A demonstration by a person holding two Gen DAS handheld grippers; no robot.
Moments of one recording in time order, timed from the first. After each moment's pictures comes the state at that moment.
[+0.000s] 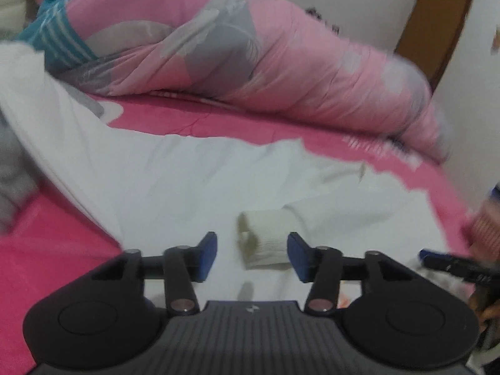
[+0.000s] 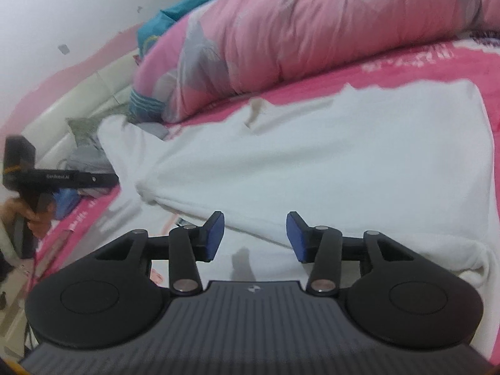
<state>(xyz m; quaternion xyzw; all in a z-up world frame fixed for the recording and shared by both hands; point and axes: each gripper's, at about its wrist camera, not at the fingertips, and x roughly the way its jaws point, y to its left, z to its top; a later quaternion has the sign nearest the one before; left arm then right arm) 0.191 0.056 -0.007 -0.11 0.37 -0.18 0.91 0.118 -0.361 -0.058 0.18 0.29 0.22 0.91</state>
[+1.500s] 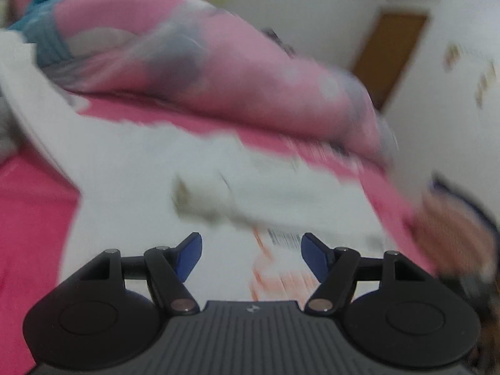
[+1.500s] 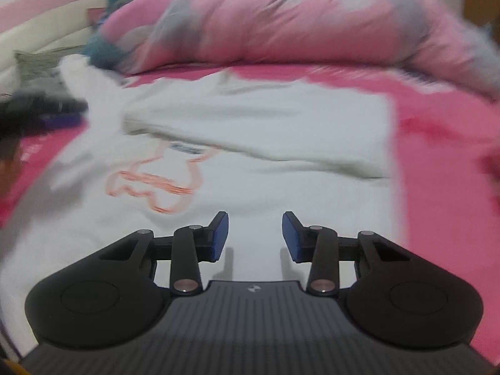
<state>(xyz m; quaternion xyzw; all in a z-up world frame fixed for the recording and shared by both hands) 0.088 0.036 -0.016 -0.09 0.33 -0.28 0.90 0.022 -0.294 -0.039 0.04 0.36 0.08 0.93</state>
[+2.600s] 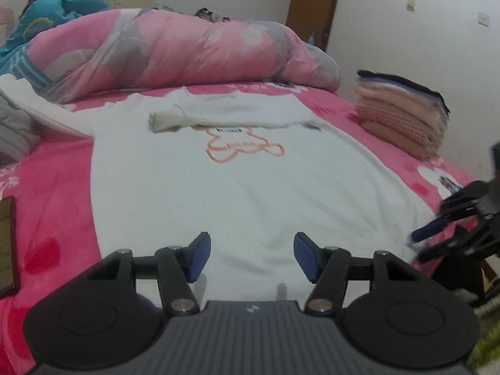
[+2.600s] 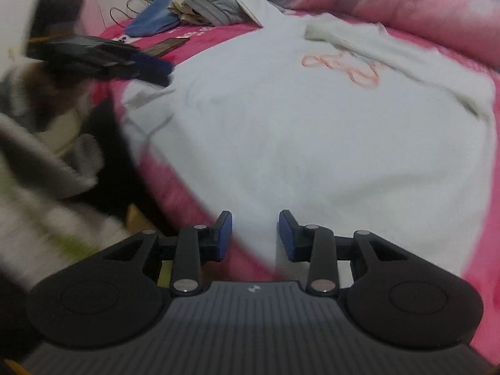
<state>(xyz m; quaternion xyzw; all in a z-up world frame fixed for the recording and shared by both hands) -0.093 0.081 -0.012 0.03 0.32 -0.32 0.89 -0.194 -0.245 -0.042 -0.06 0.39 0.26 0.88</state>
